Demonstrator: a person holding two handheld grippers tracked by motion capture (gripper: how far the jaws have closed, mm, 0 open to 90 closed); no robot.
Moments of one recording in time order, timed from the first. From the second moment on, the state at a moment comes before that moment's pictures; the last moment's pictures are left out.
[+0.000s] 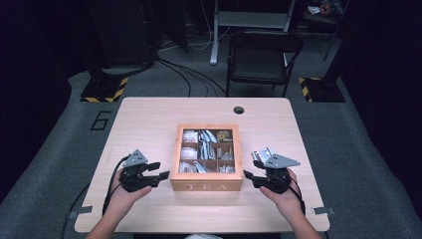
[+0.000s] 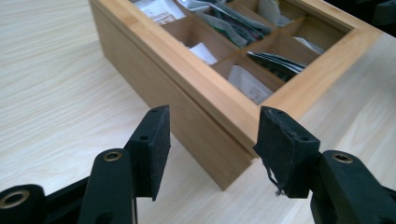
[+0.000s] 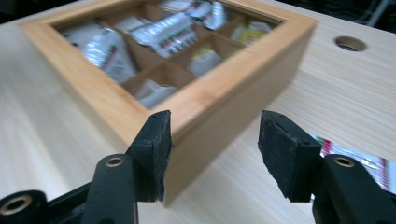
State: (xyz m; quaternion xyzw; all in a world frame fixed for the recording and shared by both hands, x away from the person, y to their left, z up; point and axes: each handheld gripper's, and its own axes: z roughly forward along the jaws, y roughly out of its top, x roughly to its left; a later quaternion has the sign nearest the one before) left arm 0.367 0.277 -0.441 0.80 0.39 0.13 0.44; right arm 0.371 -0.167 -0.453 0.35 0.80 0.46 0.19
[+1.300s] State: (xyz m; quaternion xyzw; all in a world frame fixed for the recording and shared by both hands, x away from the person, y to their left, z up) left arm 0.396 0.318 -0.487 0.78 0.46 0.16 0.40; right arm 0.400 -0.204 -0.498 0.43 0.78 0.41 0.18
